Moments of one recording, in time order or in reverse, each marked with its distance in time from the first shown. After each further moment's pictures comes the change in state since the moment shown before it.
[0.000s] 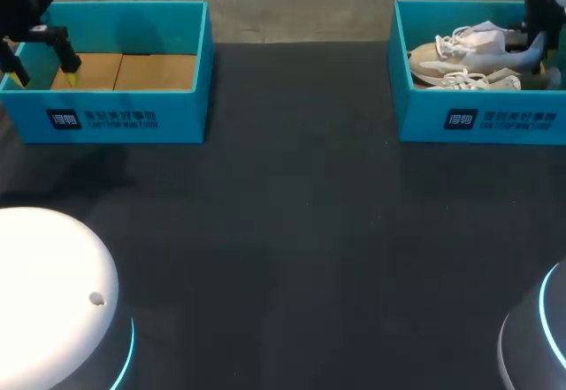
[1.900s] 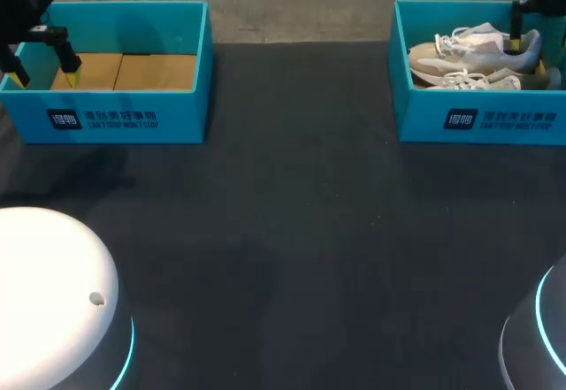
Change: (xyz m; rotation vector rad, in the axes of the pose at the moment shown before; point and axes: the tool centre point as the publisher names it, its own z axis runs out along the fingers) left arm 0.000 0.000 0.000 0.000 0.000 0.000; right arm 0.004 -0.006 -0.049 0.002 0.079 0.020
